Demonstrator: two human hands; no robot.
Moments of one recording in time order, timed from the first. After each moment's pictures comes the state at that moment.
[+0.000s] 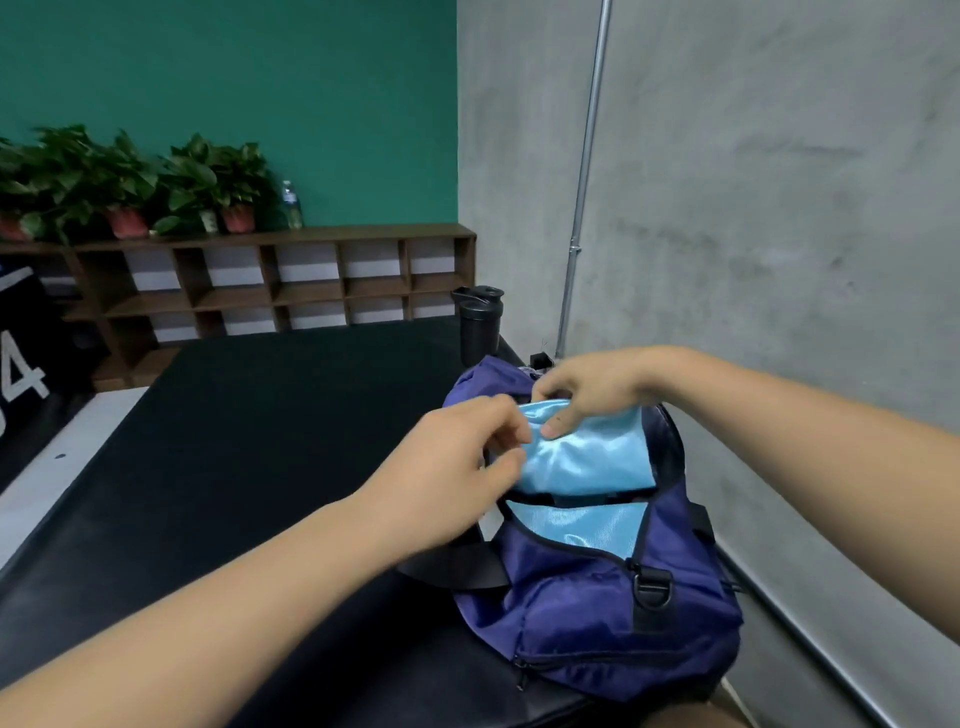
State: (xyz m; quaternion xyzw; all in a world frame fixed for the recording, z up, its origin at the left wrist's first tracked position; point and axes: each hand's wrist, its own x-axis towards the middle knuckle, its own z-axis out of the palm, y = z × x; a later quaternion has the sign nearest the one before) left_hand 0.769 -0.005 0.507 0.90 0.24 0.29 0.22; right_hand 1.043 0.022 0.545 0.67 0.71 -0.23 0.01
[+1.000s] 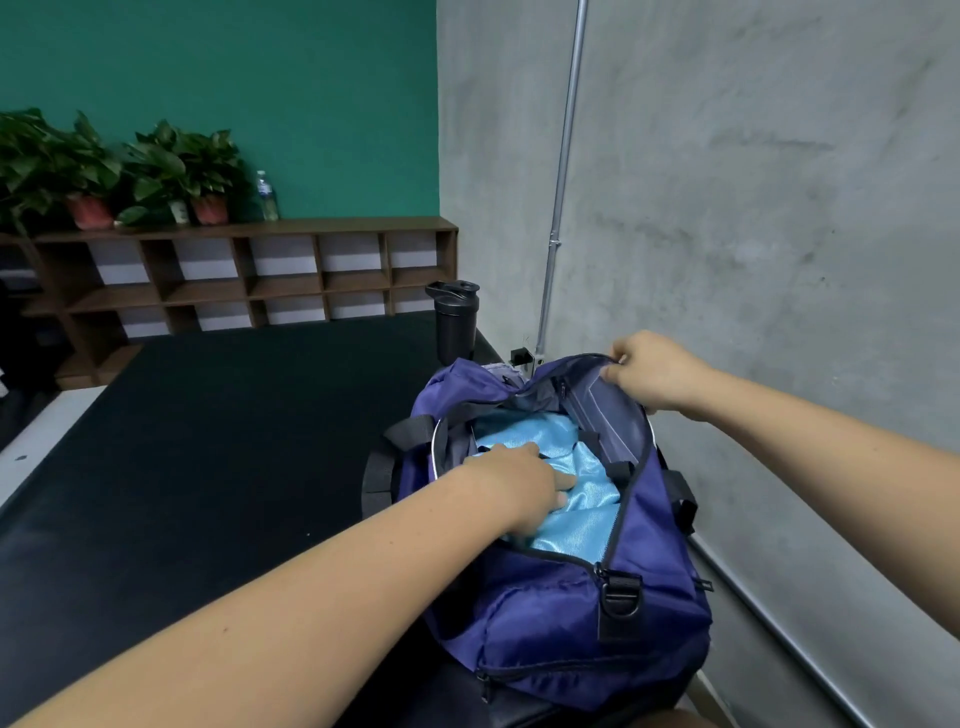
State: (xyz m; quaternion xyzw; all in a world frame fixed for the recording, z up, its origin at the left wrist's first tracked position) left_hand 0.905 0.026 0.452 0.94 0.29 -0.16 0.02; right_hand 1.107 -0.017 0.532 0.83 0.53 -0.05 -0.19
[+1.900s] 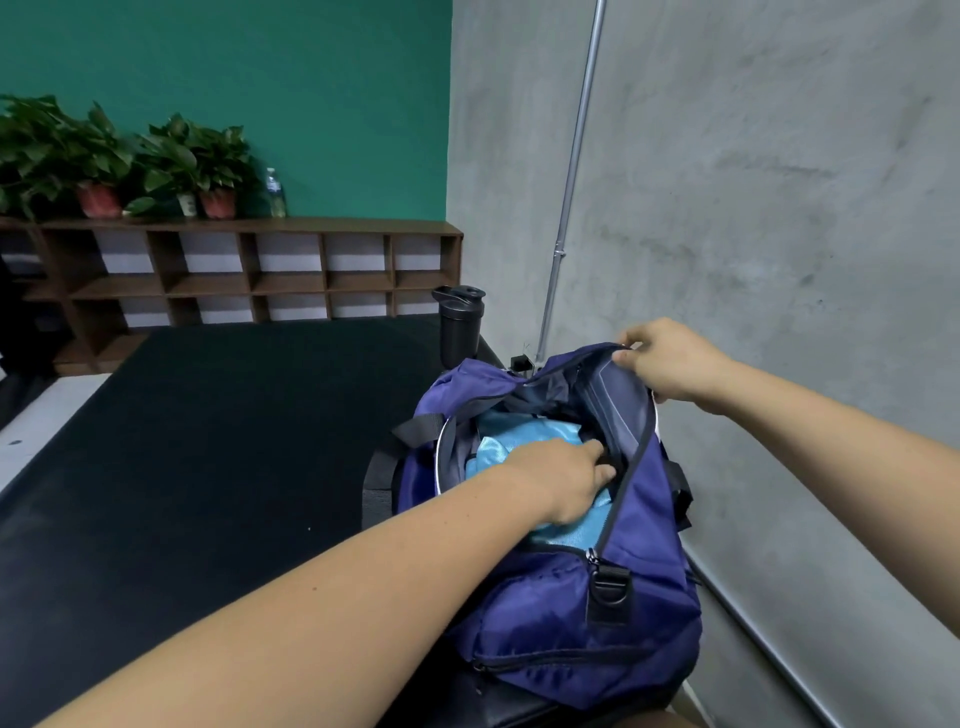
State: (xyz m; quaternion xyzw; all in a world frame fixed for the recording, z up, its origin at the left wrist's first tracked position) left_hand 0.927 0.002 0.470 0.95 0.27 -0.01 0.14; right_hand 1.102 -0.032 0.564 0.80 0.53 -0.07 -0.26
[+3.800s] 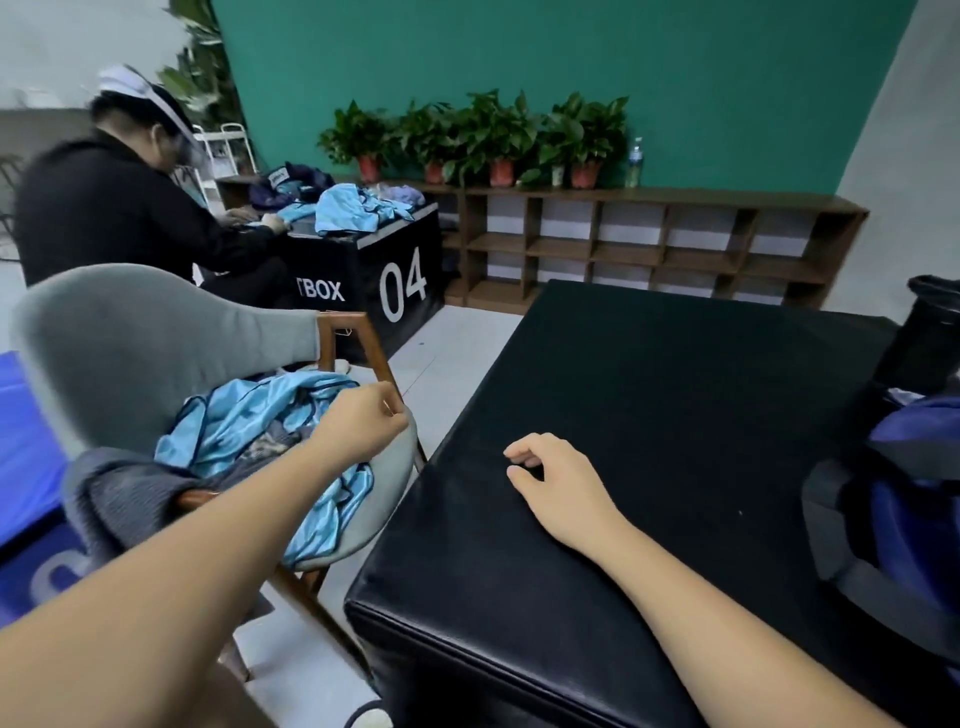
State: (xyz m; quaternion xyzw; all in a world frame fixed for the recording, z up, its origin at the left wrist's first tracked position) left_hand 0.301 0.096 0.402 0.61 0.75 0.22 0.10; right_hand 0.590 0.079 0.359 0.49 0.78 -0.26 -0.28
